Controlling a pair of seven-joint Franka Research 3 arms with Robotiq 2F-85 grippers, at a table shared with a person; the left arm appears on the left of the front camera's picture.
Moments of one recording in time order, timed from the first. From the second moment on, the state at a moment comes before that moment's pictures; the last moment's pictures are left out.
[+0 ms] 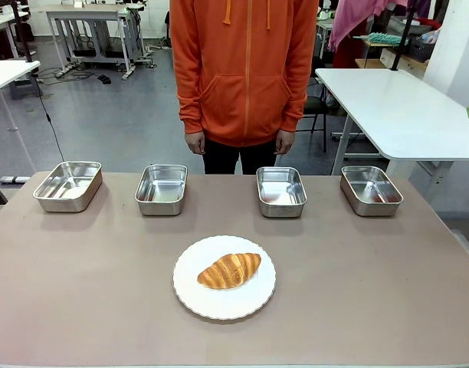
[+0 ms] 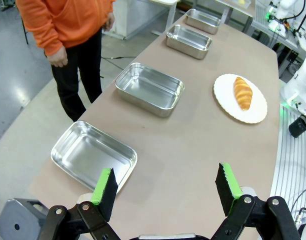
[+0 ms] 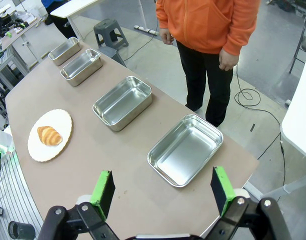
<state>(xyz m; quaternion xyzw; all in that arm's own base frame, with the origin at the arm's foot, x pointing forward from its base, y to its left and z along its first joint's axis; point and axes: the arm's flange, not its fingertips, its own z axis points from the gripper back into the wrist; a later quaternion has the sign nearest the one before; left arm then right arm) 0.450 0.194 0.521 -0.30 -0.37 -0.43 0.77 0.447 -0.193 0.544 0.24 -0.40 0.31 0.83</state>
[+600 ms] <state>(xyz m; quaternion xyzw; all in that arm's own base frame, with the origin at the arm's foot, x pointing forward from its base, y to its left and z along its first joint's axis) 0.450 0.194 0.521 -0.30 -0.37 -0.43 0.77 0.447 -0.193 0.544 0.24 -0.40 0.31 0.83</state>
